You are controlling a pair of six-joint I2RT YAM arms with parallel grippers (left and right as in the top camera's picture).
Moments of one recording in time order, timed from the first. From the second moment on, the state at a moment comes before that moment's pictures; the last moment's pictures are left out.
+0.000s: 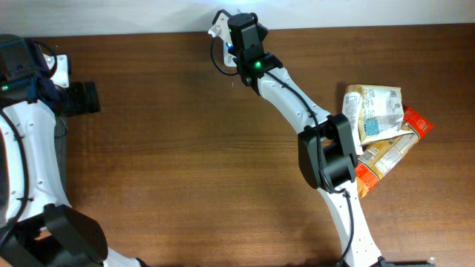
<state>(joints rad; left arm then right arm) 0.34 1.74 1.69 -1.01 -0.02 0.16 0.45 2.51 2.20 -0.13 0.43 -0.84</state>
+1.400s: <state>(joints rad) 0.34 1.74 1.69 -1.01 -0.02 0.16 -0.11 1.98 2.42 -1.69 -0.03 0.23</state>
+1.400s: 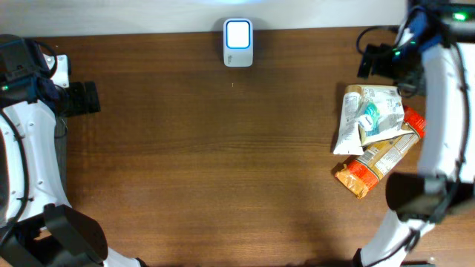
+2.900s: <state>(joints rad) 0.34 1.74 1.69 -1.02 -0.02 0.16 -0.13 0.04 0.05 0.26 0.10 0.23</state>
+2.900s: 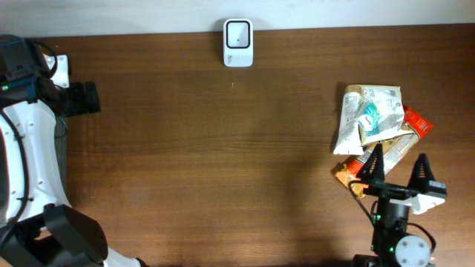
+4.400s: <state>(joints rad) 0.35 1.02 1.08 -0.73 0.09 0.13 -0.13 0.02 0.01 -0.07 0.05 0.24</state>
